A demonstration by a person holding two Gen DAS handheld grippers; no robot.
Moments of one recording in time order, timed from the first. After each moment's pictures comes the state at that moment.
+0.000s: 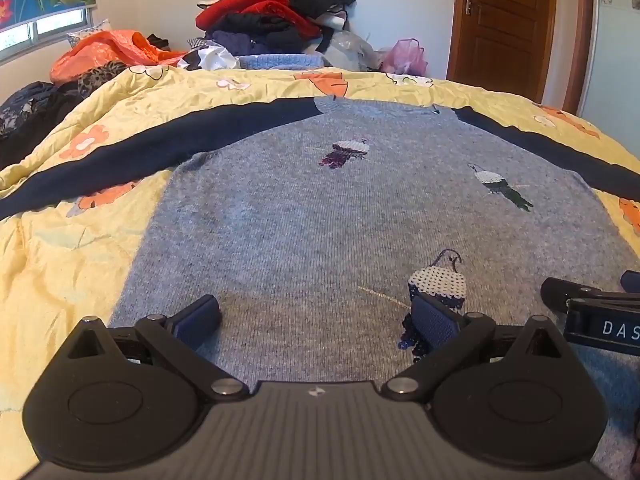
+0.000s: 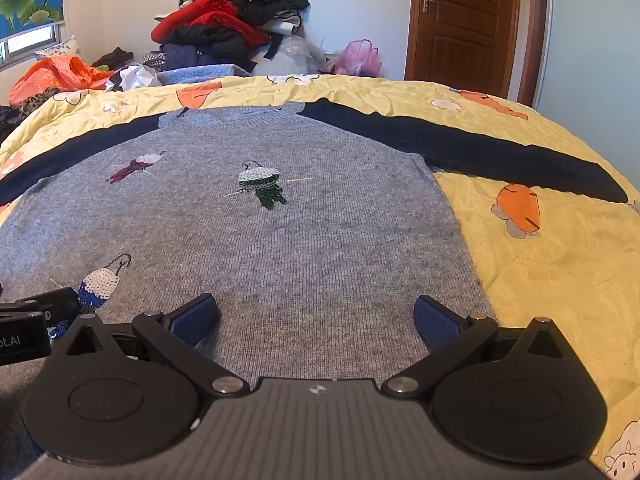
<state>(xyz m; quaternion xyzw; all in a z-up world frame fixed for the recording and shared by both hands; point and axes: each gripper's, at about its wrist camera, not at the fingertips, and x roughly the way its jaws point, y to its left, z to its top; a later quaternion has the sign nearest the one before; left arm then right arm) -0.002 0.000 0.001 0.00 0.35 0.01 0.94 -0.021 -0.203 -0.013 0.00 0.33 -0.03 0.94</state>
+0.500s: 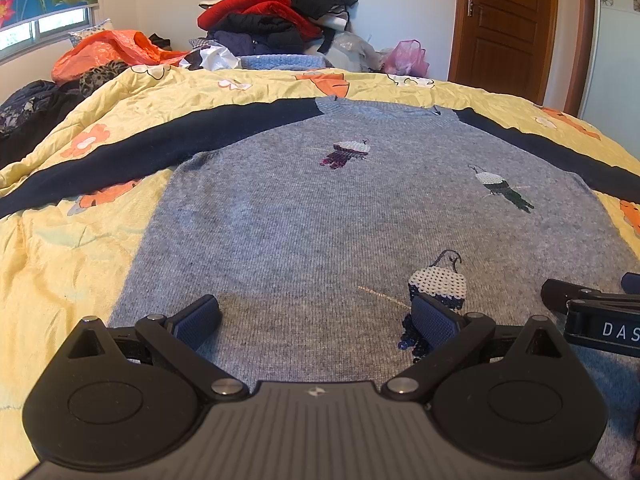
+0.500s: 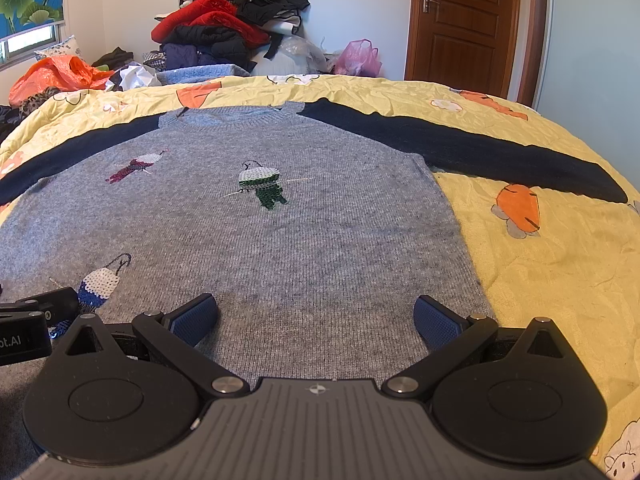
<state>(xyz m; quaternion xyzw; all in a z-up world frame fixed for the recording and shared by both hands) -0.003 0.001 0.001 0.00 0.35 0.01 0.94 -0.021 -0.203 -0.013 0.00 0.33 -0.03 0.94</state>
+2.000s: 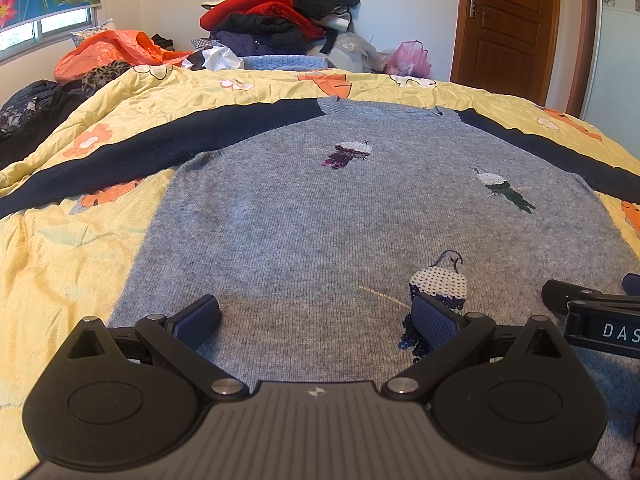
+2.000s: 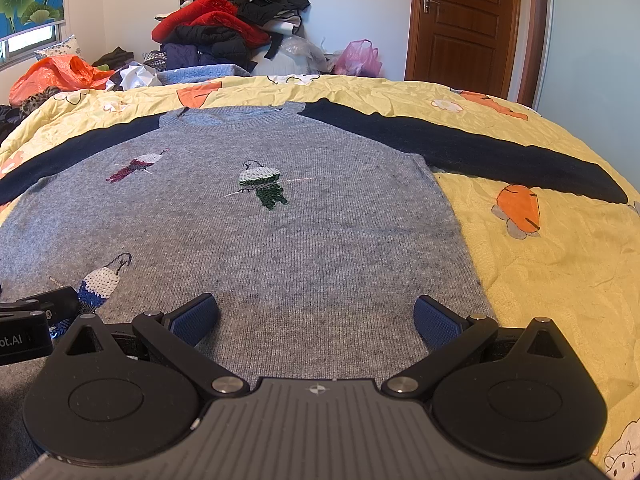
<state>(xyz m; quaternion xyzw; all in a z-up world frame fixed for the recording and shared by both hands) -0.004 0.001 0.002 0.00 0.34 0.01 0.94 -0.022 -0.203 -0.012 0.00 0.33 -0.03 0.94</state>
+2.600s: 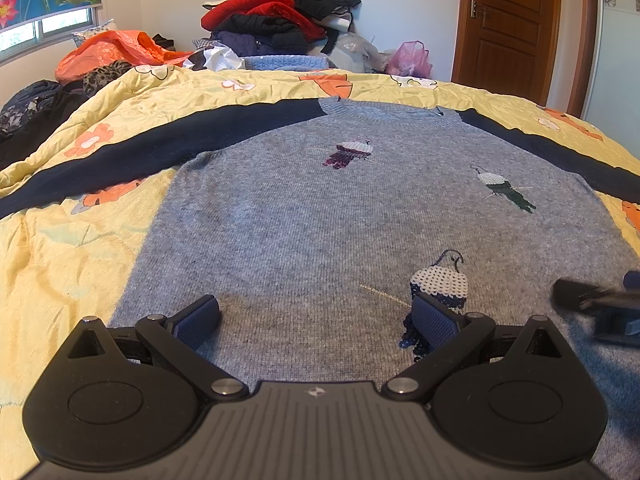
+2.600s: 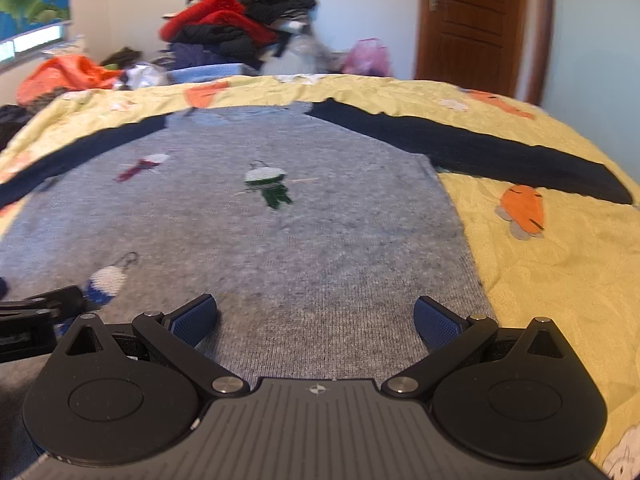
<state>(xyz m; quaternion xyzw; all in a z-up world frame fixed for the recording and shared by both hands) -0.004 0.001 0.002 0.00 0.34 0.01 0.94 -0.023 -0.215 -0.008 0.01 0.33 0.01 0.94</state>
